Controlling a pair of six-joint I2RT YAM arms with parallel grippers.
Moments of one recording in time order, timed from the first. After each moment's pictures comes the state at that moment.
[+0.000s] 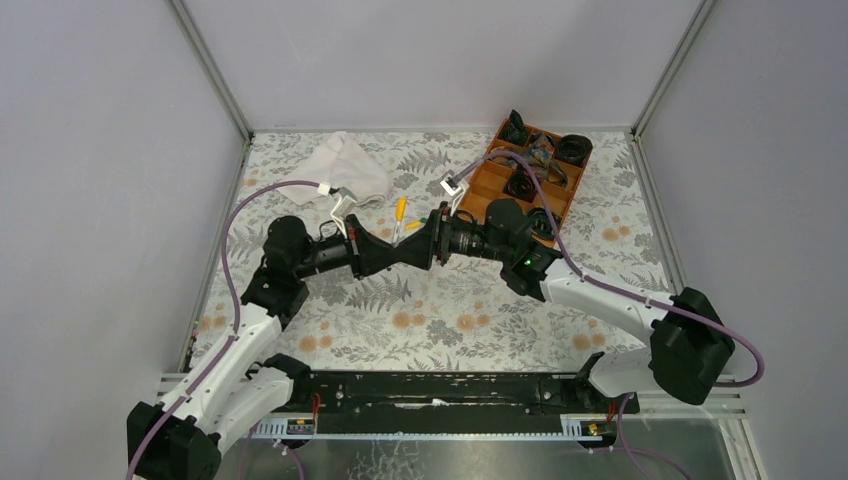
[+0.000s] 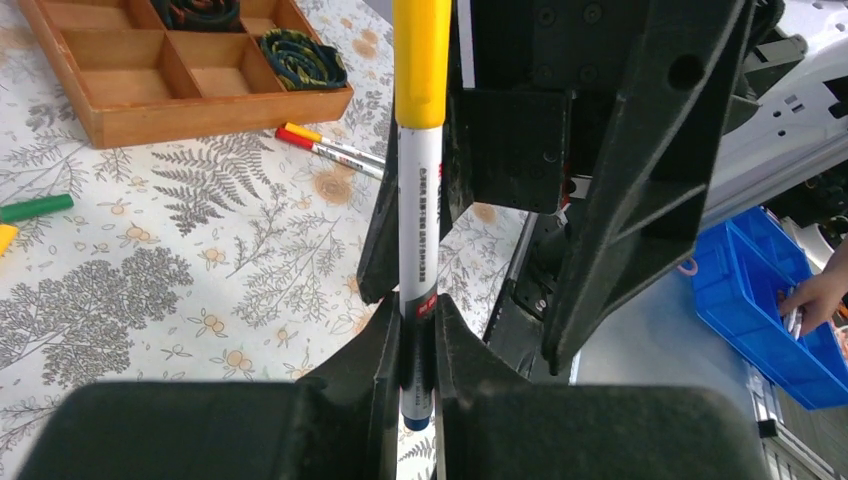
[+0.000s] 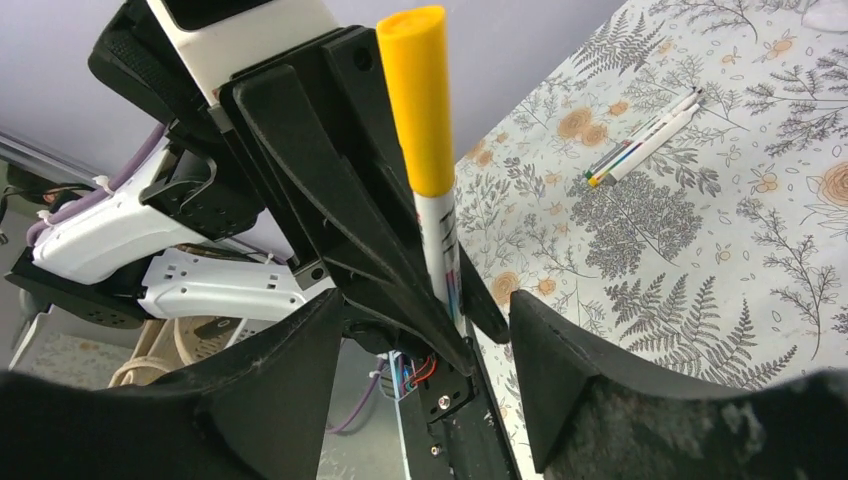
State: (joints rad) left arm -0.35 0.86 0.62 0.14 0.84 -0.46; right arm 0.82 1.36 0.88 0.46 -0.52 0.76
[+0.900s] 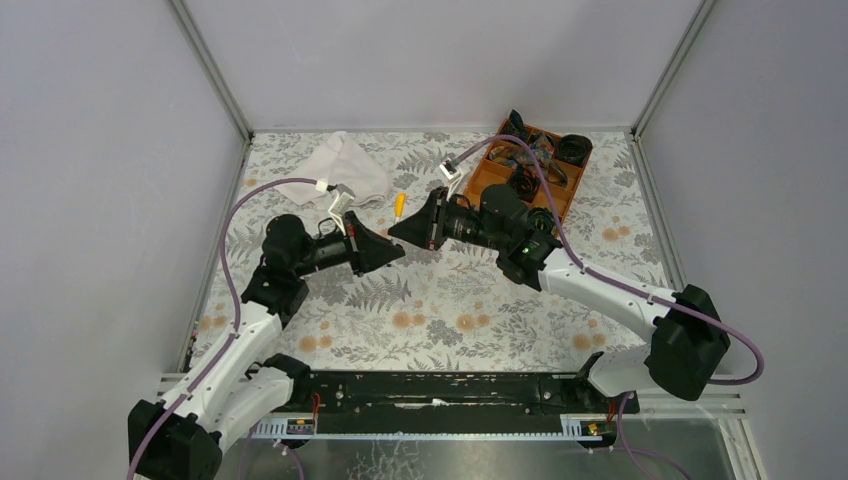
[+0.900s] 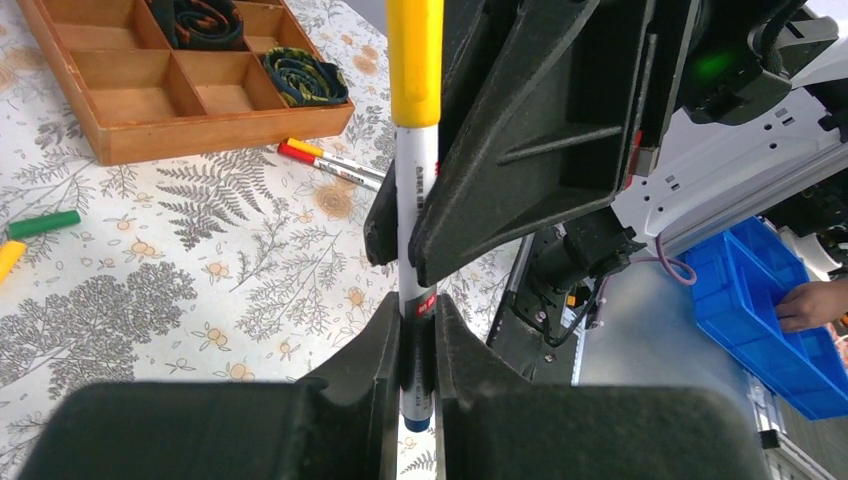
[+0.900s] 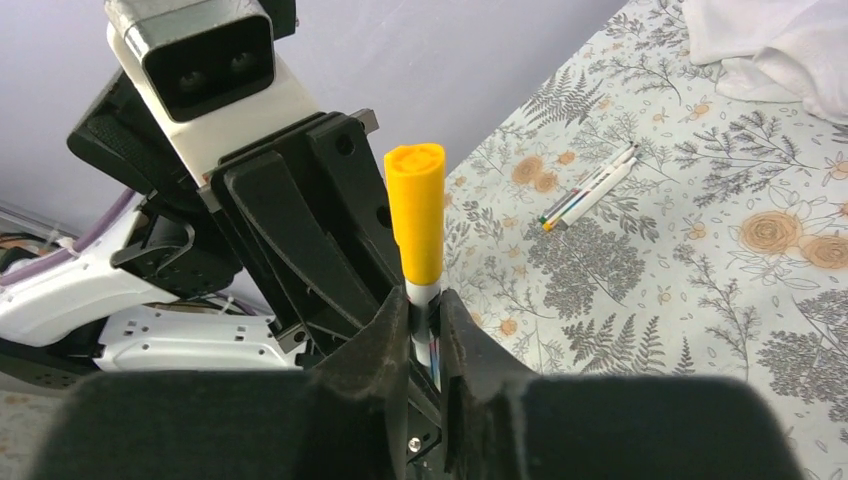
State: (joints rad) left arm -0.35 0.86 0.62 0.19 0.83 -0.47; right arm 0.82 1.38 1.01 0.34 -0.42 0.71
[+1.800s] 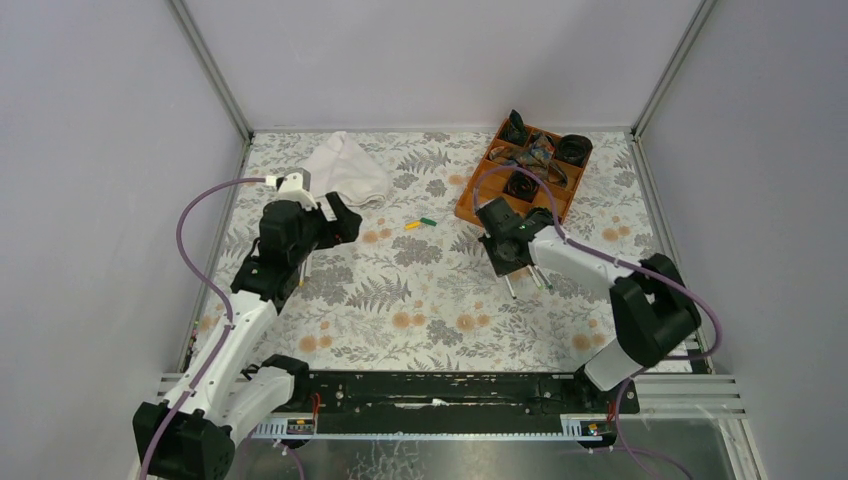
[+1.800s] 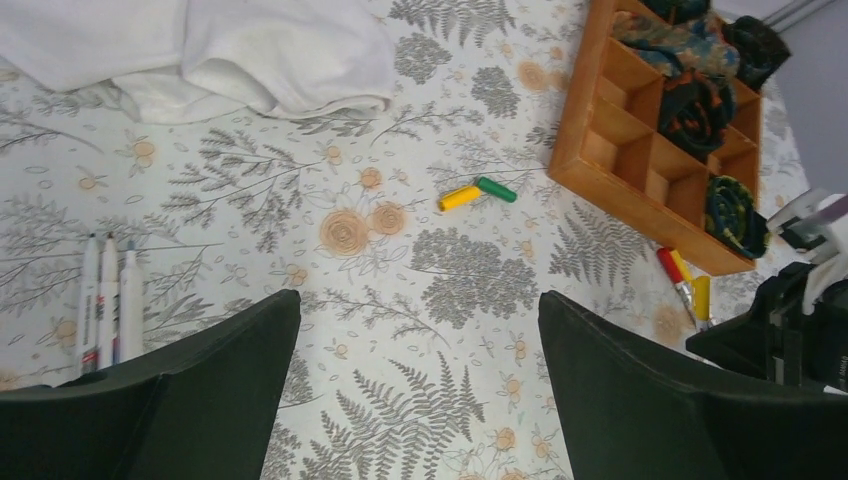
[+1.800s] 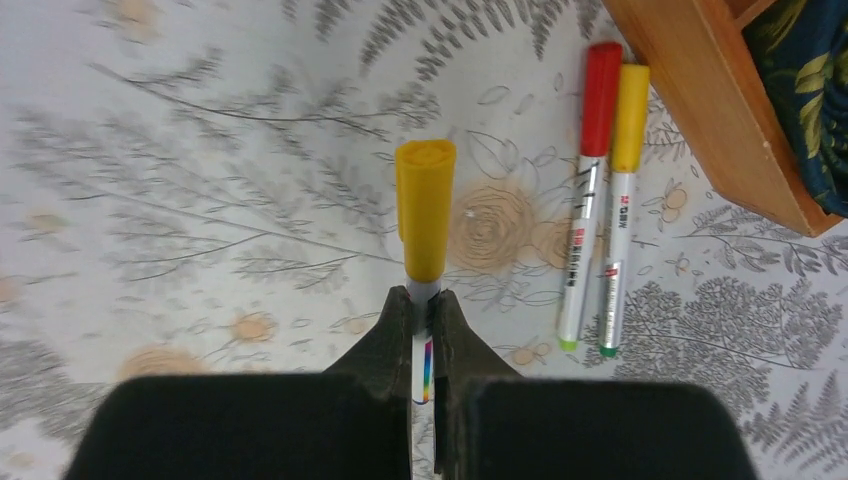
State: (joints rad) left arm -0.23 0.91 0.74 -0.20 0.06 -0.42; right arm 0.62 1.54 1.01 -0.60 0.18 0.19
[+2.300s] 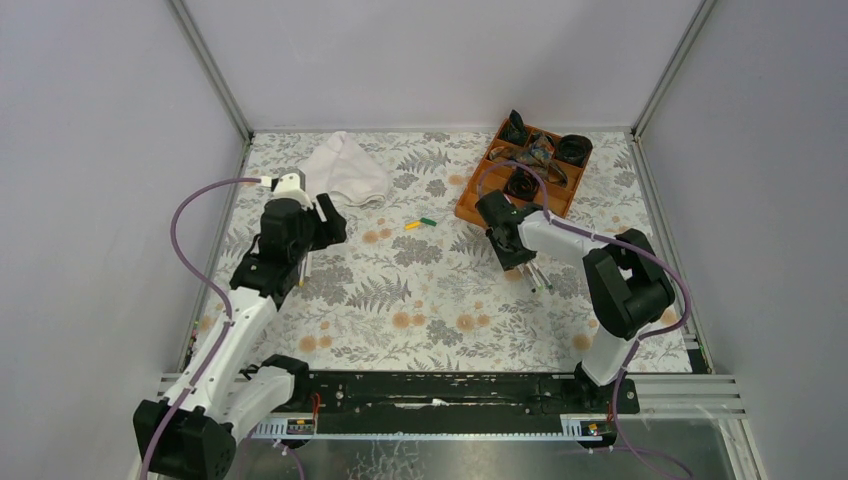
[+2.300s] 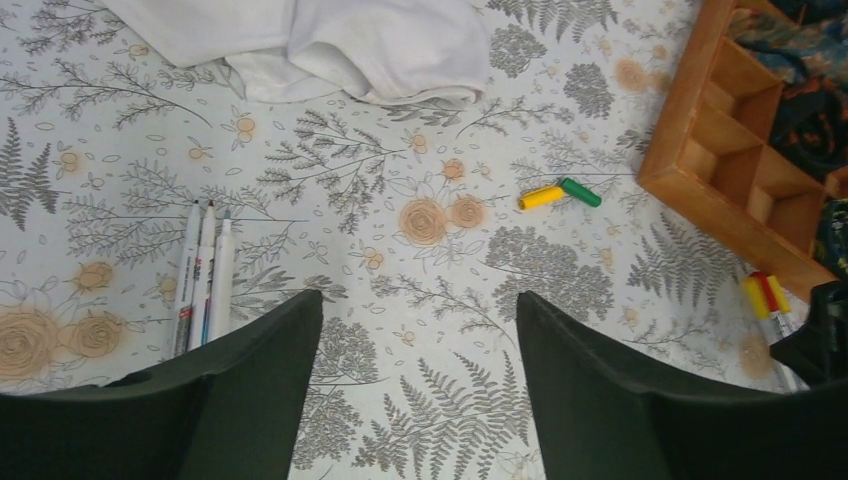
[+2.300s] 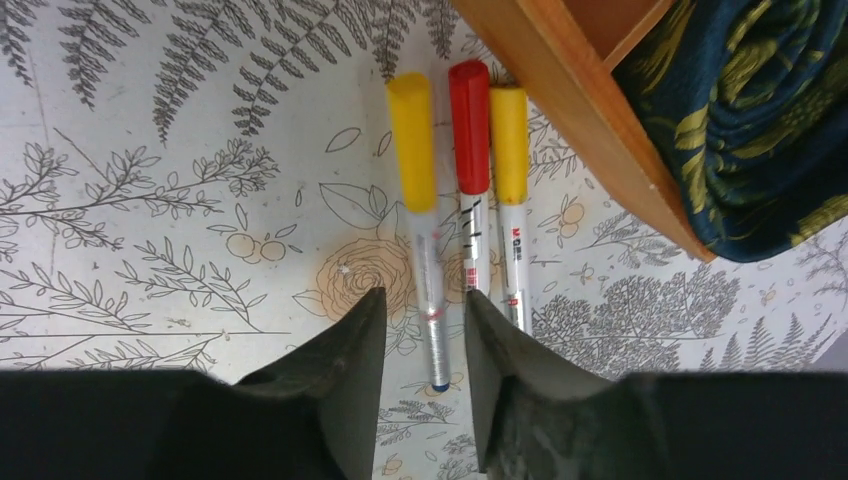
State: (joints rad) left arm -0.22 0.92 0.77 -0.31 -0.09 -0.39; right arm 0.55 1.76 1.11 -0.68 0.35 0.14
